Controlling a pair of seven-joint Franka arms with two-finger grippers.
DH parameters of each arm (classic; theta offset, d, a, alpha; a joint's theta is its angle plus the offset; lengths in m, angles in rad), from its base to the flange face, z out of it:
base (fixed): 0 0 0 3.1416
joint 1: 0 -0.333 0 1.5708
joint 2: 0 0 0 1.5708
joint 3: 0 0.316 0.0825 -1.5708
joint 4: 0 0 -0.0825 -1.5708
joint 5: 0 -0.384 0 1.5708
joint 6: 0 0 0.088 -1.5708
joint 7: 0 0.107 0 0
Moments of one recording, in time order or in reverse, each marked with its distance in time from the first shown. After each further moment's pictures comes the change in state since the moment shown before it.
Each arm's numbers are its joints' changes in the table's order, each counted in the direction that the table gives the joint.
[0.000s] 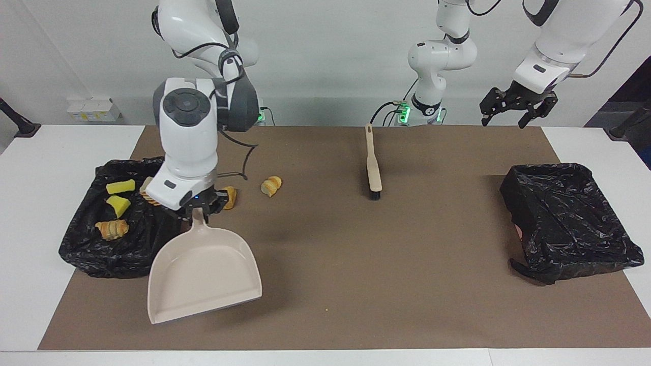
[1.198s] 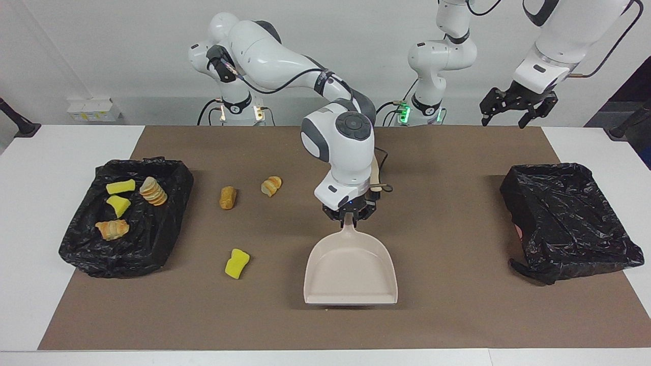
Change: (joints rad) left arm 0.000 0.000 0.000 0.000 0.000 0.000 0.000; right arm -0.344 0.263 0.083 -0.206 -0.128 -0.135 0.597
